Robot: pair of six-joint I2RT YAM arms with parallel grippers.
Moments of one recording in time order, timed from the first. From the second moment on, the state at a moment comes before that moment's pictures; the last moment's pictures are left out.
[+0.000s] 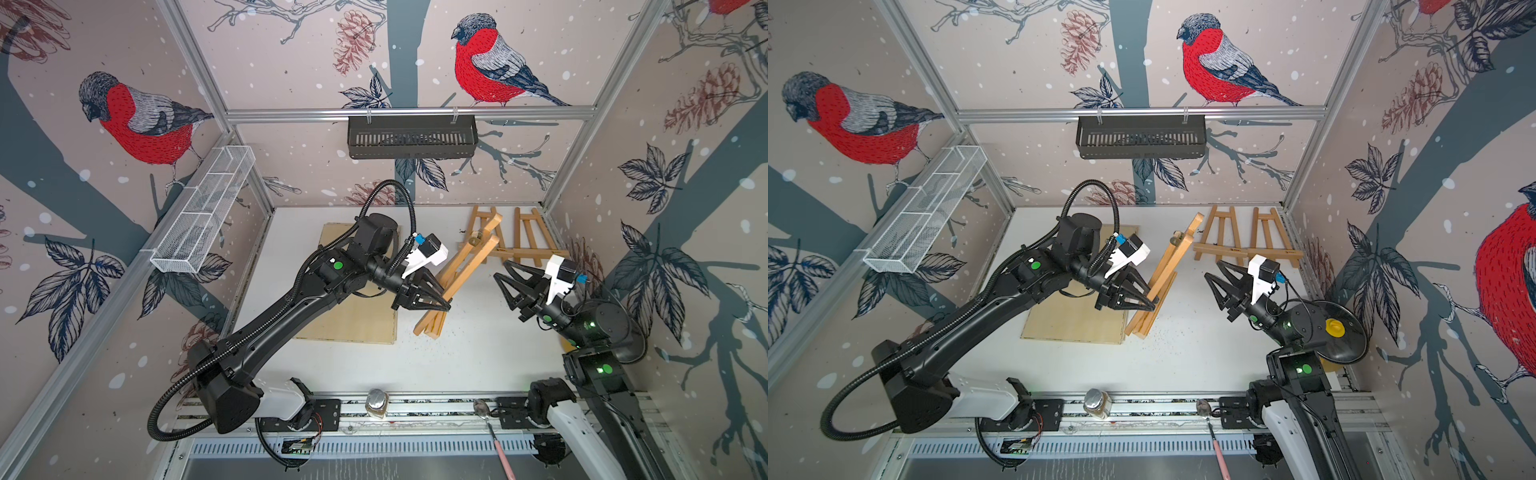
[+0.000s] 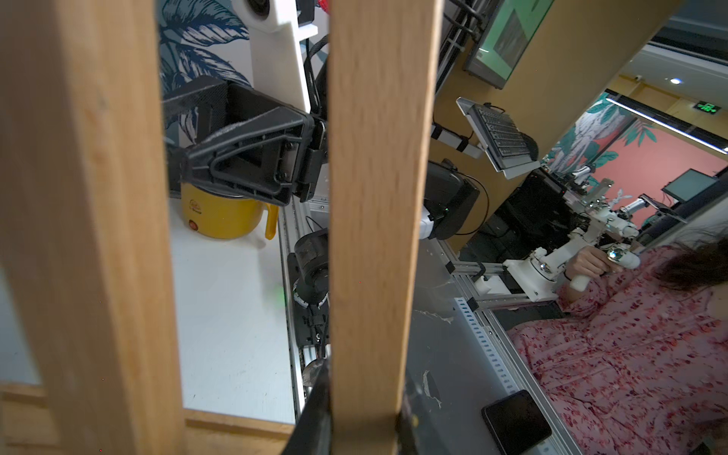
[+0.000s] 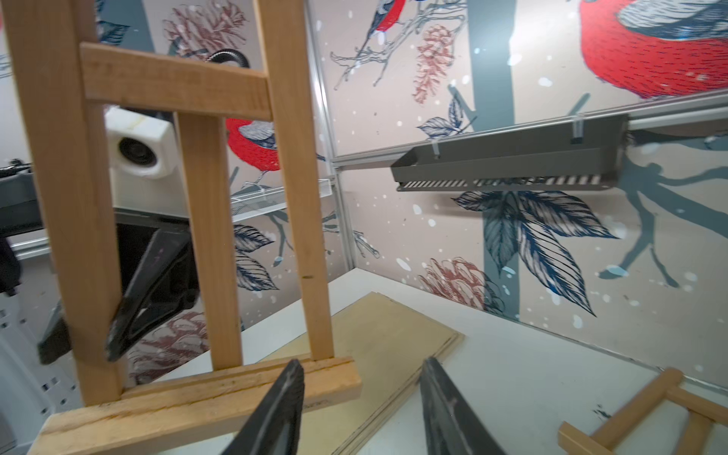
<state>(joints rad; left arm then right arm) -0.77 1.38 1.43 -0.57 1.22 0.10 0.19 0.45 0.55 0.17 -0.72 0.29</state>
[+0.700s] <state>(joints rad) -0.76 1.43 1.44 -0.49 1.29 0.07 0.40 0.56 0.56 0.34 -0.59 0.29</state>
